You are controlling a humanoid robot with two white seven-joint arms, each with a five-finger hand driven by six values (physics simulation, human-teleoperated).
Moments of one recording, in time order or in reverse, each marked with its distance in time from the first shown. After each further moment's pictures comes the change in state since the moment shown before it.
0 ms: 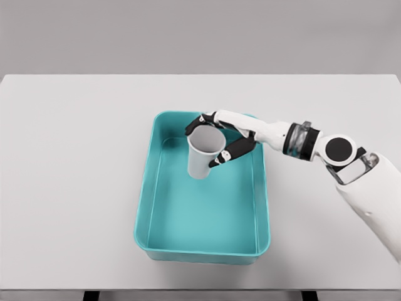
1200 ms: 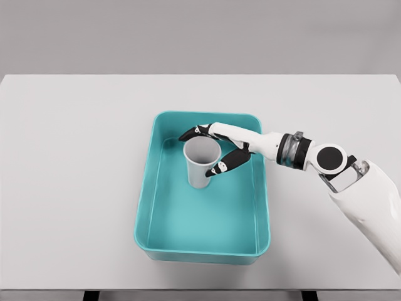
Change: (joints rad) left arm 0.000 0.000 0.000 0.000 0.000 0.000 0.000; right arm 0.023 0.009 0.032 0.007 0.030 0.000 0.000
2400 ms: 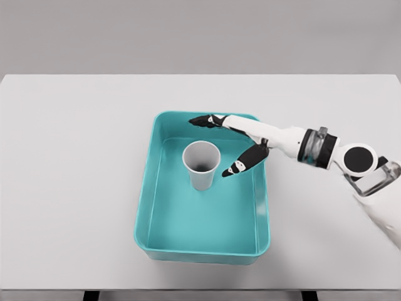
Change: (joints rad) left arm 0.000 0.000 0.000 0.000 0.000 0.000 0.000; right arm 0.048 -0.097 -0.092 -0.156 -0.011 0.008 0.001
